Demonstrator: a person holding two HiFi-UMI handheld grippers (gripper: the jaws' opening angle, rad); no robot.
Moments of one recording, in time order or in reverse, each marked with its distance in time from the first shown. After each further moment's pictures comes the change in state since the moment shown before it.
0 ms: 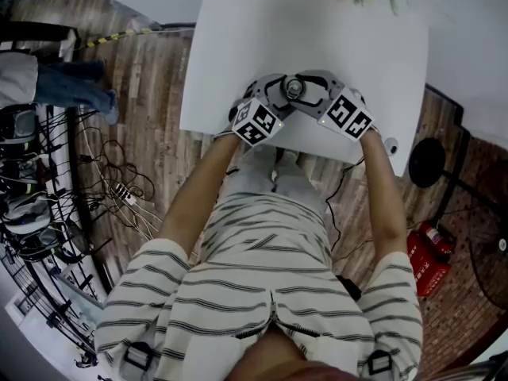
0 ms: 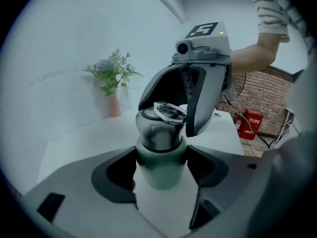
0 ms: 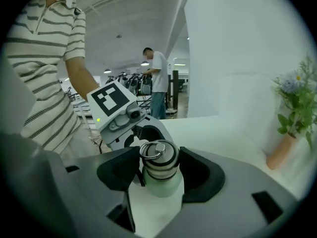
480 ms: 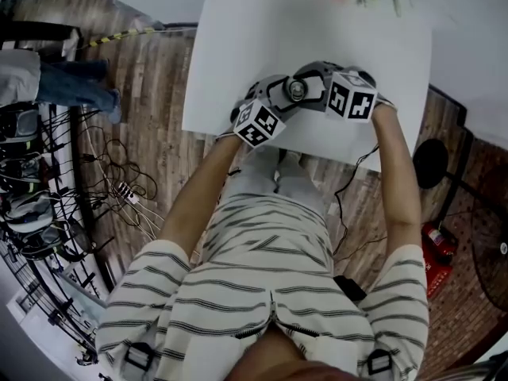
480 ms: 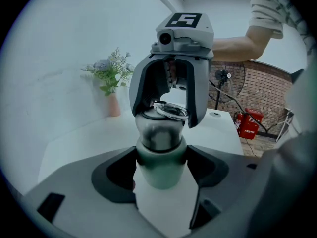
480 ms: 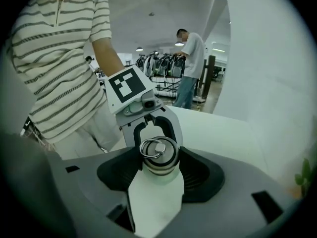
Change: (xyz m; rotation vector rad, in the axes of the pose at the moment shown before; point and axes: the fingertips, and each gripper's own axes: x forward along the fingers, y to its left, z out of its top) left arm 0.000 0.000 0.002 0.003 0.003 -0.003; right arm -0.001 0.006 -0.008 -0.285 0.228 0.286
